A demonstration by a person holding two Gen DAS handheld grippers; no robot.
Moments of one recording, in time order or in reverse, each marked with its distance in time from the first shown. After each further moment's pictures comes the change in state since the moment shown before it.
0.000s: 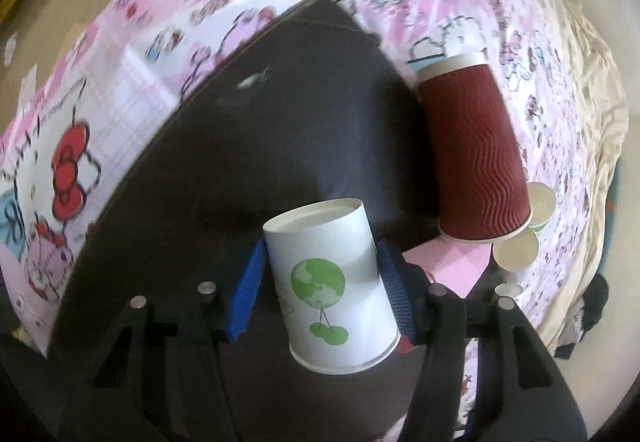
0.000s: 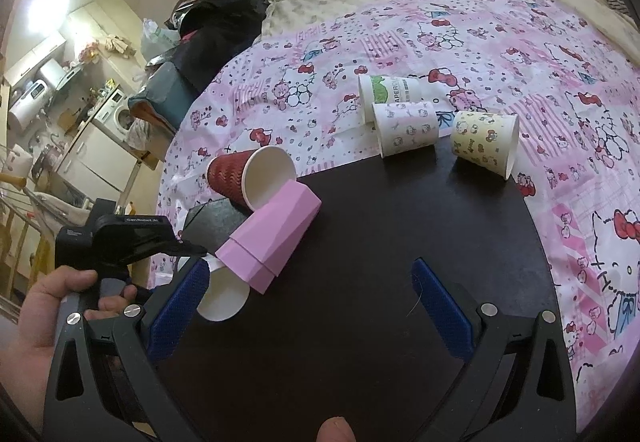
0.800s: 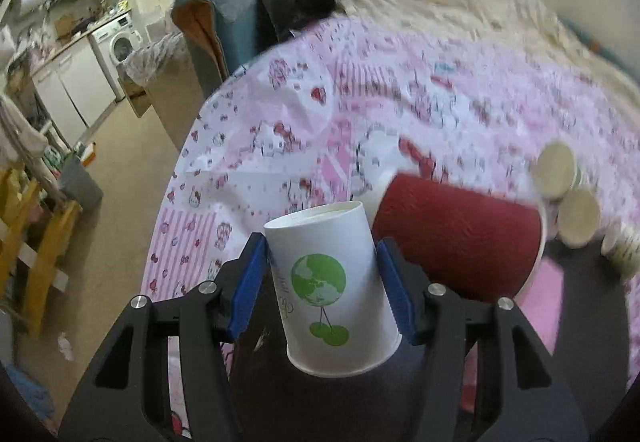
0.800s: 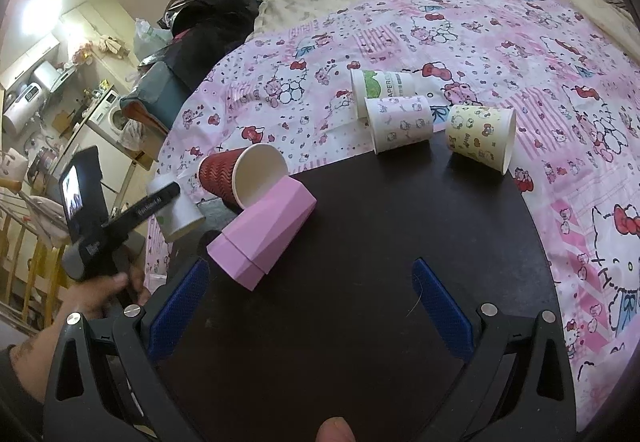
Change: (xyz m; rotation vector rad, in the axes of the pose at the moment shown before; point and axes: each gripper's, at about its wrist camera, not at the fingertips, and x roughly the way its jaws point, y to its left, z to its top) left arm -0.014 -0.067 -0.006 0.753 -0.650 0.221; right arm 0.005 -0.003 0.001 0.014 0.008 -0.013
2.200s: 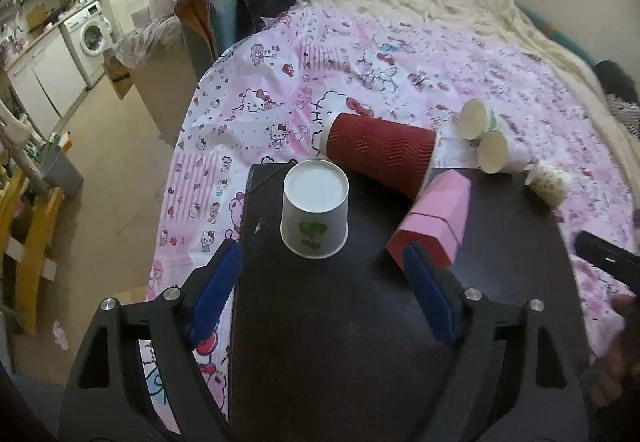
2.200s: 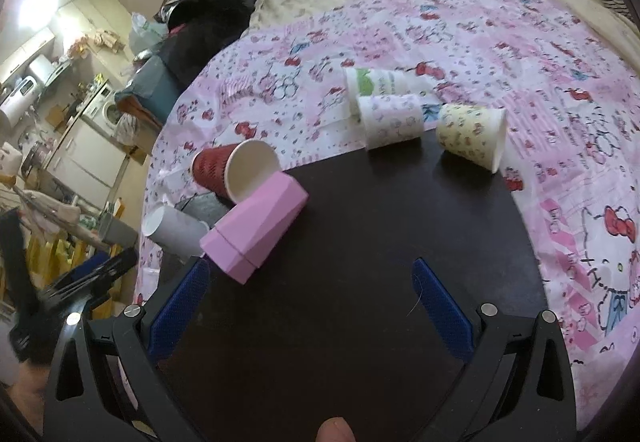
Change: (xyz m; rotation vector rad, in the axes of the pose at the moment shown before) left arm -0.118 0.019 -0.049 0.008 0.079 -0.176; right arm -0.001 0.002 0.000 -0.017 0.033 -0.033
